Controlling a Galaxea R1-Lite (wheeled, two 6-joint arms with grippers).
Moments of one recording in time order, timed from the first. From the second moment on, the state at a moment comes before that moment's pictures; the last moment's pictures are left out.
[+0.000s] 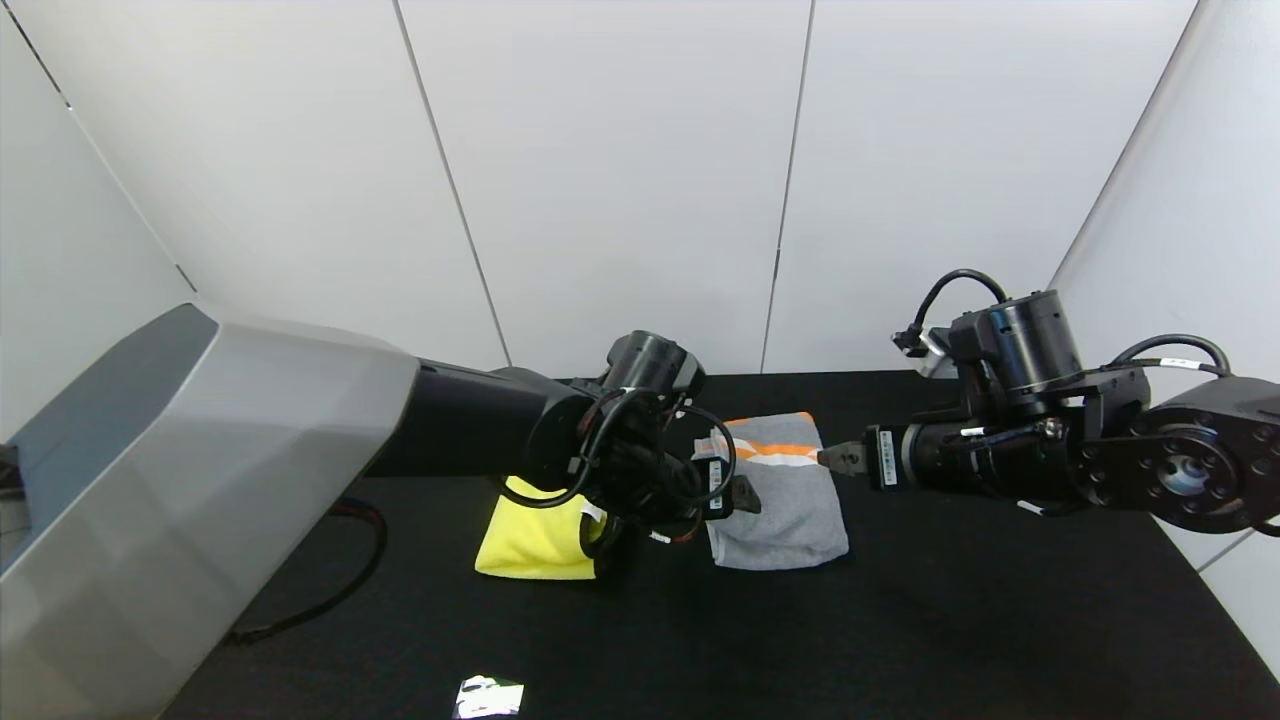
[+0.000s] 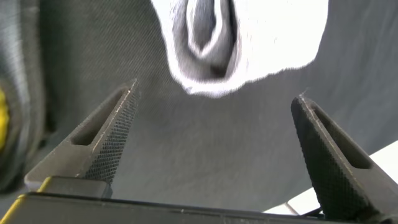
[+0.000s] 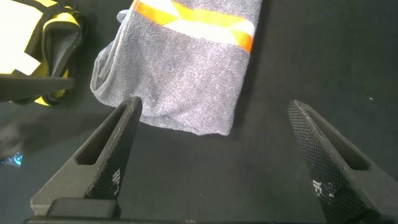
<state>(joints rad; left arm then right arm) -0.63 2.22 -1.62 0.23 -0.12 -0.53 0.41 1.84 -1.11 -0.08 -0.03 0.25</state>
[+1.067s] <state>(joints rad) -0.62 2.42 -1.80 0.23 -0.13 -0.60 0.35 1.80 -1.04 -0.13 -0.02 0.25</state>
